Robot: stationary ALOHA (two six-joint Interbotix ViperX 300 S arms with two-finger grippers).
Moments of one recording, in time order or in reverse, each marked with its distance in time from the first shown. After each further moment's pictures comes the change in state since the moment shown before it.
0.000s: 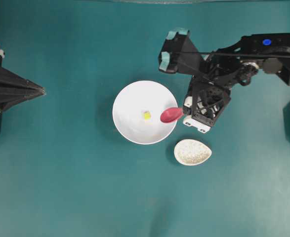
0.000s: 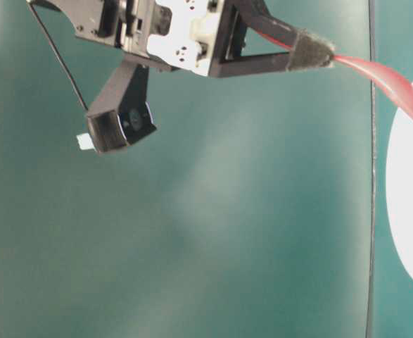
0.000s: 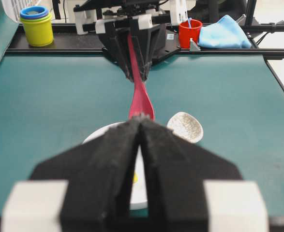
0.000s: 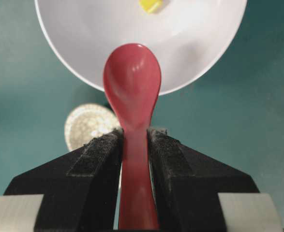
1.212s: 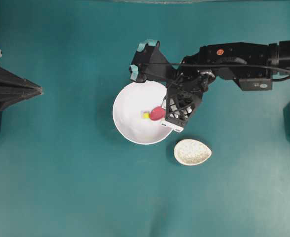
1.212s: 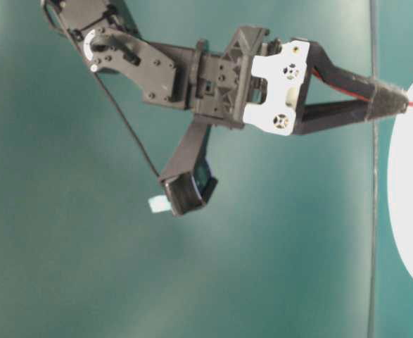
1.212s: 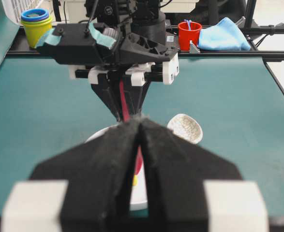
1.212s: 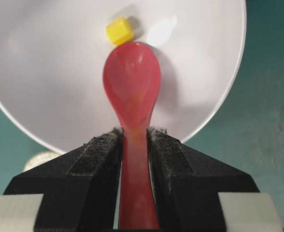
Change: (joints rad) left arm 0.000 -0.021 -0.003 -0.002 0.020 0.000; right arm 0.002 0.210 -0.095 -0.051 -0.066 -0.012
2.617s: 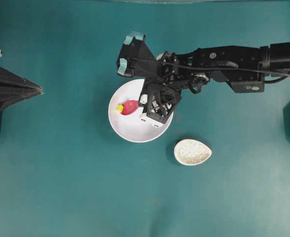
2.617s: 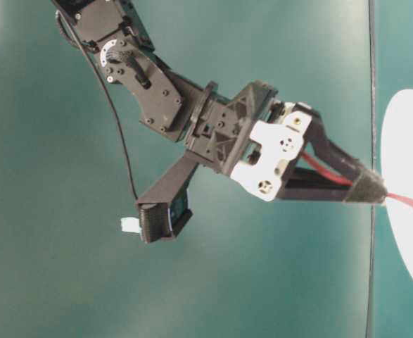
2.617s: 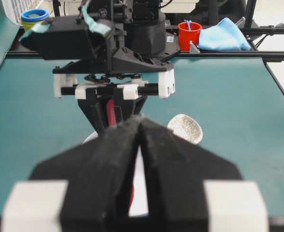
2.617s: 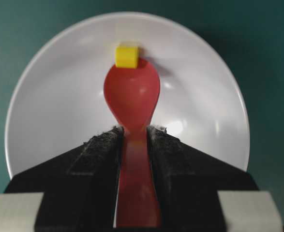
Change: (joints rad) left arm 0.000 0.000 -0.002 0.000 0.002 0.000; right arm 0.002 0.038 -0.015 -0.035 -0.354 -0.034
